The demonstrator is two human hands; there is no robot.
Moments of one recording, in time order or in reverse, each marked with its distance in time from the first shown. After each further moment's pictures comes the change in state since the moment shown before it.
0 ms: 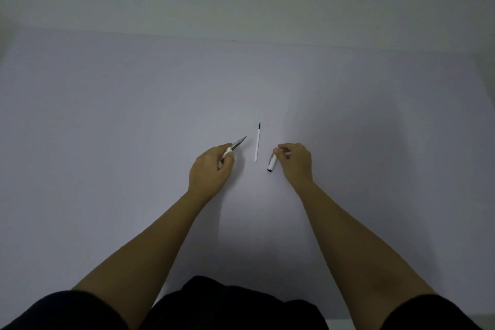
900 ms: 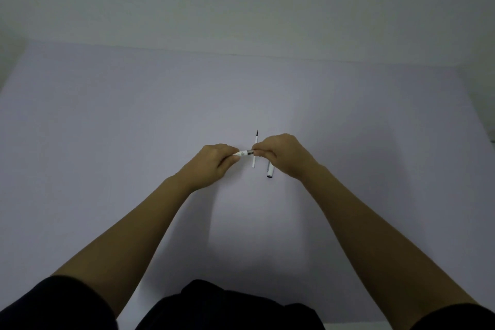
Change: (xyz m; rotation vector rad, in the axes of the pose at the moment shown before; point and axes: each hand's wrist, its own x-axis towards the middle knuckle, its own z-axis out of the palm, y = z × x) left_hand 0.021 0.018 -0.037 0.167 -0.334 0.377; right_hand -0.007 -0.073 -0.054 -0.483 -0.407 -0.735
